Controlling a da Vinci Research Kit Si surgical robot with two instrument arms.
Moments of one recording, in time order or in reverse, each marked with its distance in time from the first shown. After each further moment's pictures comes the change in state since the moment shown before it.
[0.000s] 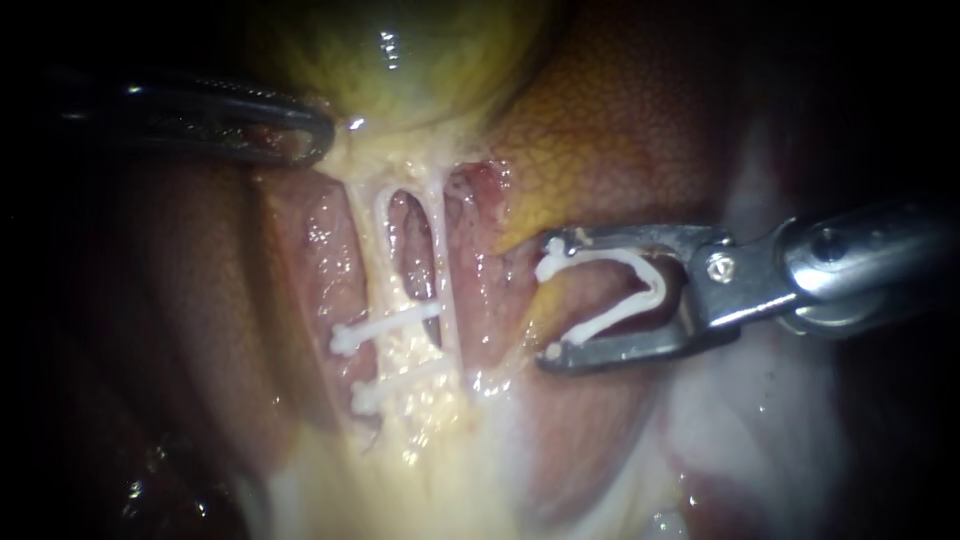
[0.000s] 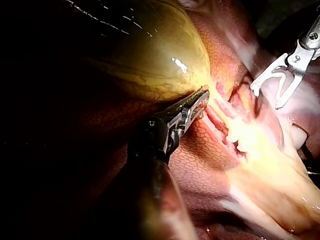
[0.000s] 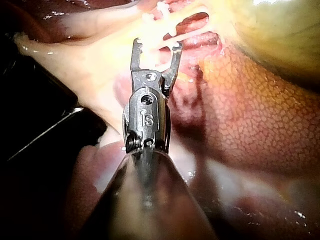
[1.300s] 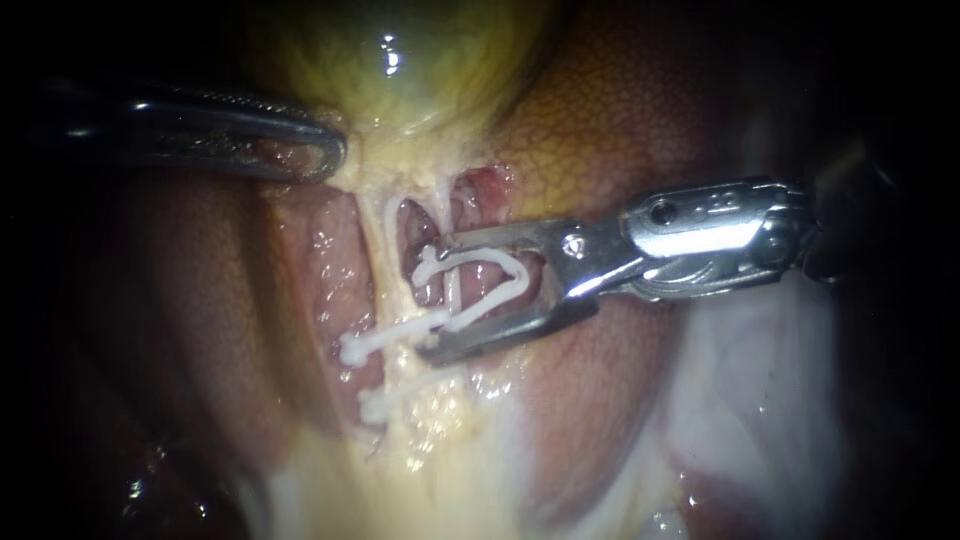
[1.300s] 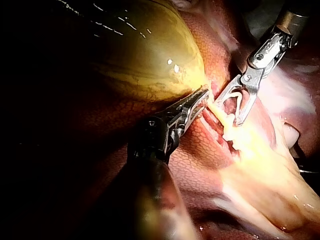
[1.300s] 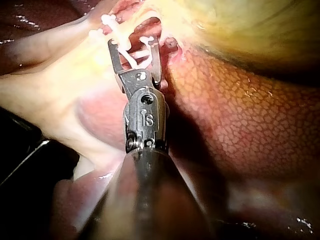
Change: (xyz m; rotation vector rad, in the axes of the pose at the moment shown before) right arm -0.006 0.007 0.008 0.079 0.028 0.103; left arm 0.000 -0.002 0.000 0.016 0.002 0.002
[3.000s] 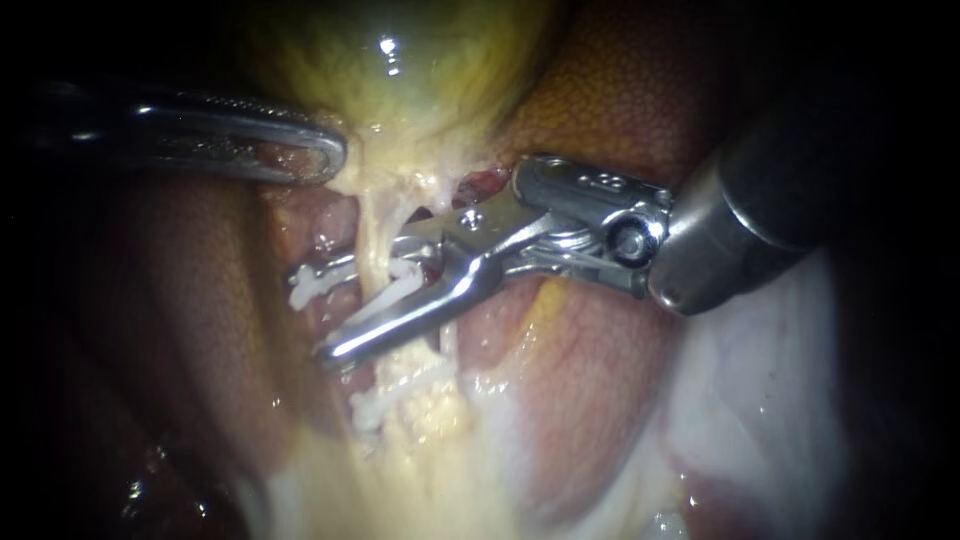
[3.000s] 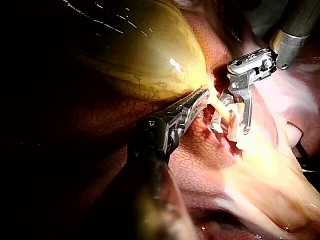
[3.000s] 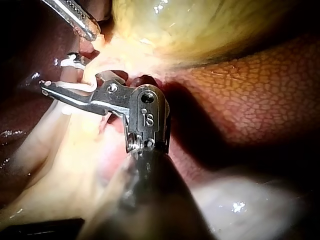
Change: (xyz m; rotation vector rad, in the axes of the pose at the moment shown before) right arm 0.004 0.002 0.006 0.442 0.324 0.220; left arm 0.001 0.001 0.000 0.006 0.000 0.004
